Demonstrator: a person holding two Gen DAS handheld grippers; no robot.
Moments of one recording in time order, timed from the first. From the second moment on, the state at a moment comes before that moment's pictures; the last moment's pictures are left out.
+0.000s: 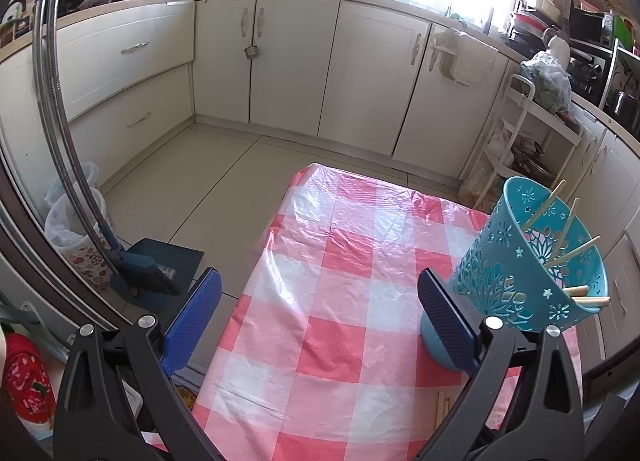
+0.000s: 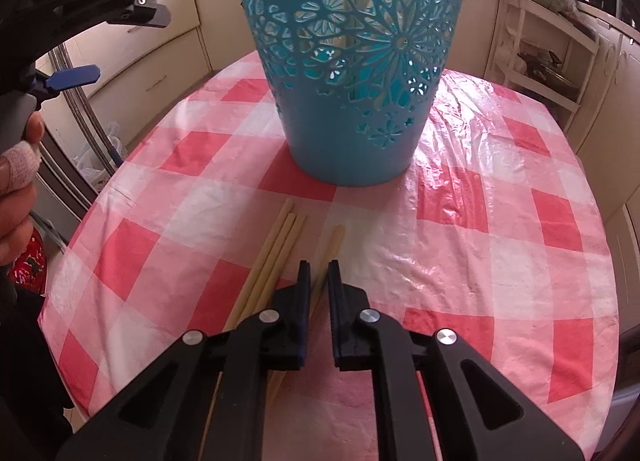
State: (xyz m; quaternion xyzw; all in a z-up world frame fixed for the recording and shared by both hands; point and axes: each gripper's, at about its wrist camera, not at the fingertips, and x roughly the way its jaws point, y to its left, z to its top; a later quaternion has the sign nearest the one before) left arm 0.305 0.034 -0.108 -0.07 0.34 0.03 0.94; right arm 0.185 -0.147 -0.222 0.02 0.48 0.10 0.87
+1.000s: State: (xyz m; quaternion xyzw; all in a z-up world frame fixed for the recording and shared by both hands) left arm 0.252 -0.037 -0.198 0.06 0.46 -0.06 0.88; right arm 0.164 -0.206 -0.229 0.09 0.46 0.10 0.88
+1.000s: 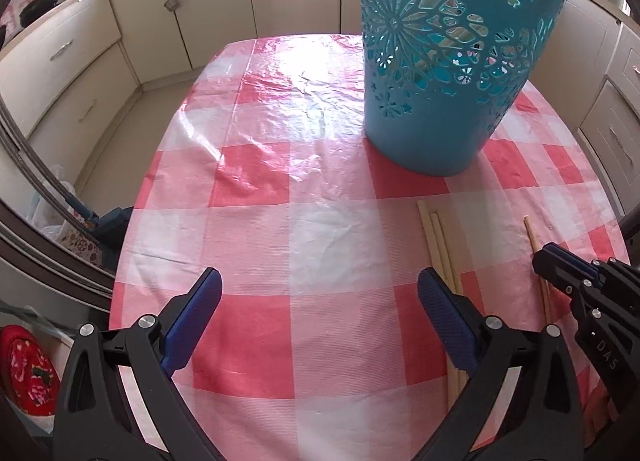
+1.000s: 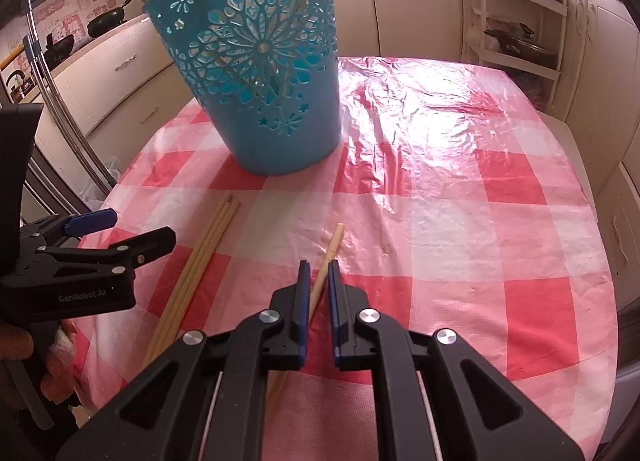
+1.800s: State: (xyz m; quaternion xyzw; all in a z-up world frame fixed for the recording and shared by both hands) left arm 0.264 -0.059 -0.201 0.07 0.46 -0.08 0.88; right arm 0.165 -0.198 -0.227 0.08 0.46 0.11 0.88
